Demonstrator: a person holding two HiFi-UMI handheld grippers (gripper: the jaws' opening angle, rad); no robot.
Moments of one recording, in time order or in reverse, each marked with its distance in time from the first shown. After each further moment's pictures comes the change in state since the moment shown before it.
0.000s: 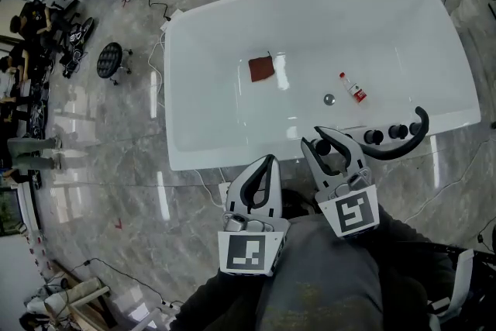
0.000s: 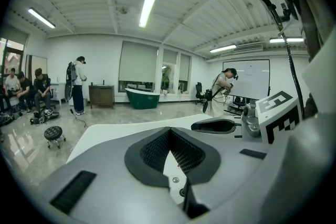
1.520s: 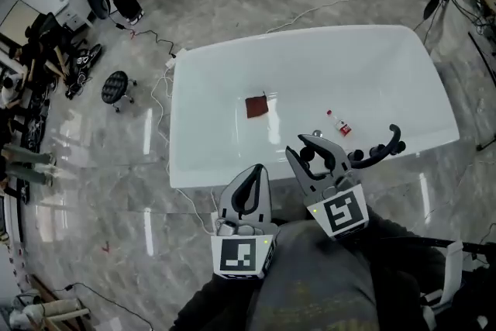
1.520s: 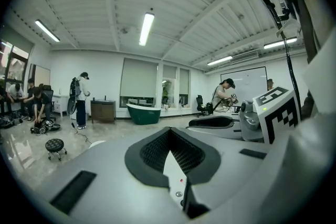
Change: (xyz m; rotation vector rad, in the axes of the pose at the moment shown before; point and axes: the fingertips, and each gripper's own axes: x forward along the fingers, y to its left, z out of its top) left arm -0.065 -0.001 0.053 0.037 -0.191 0.036; right arm -0.031 0.032 0.083 -0.103 -0.137 0.034
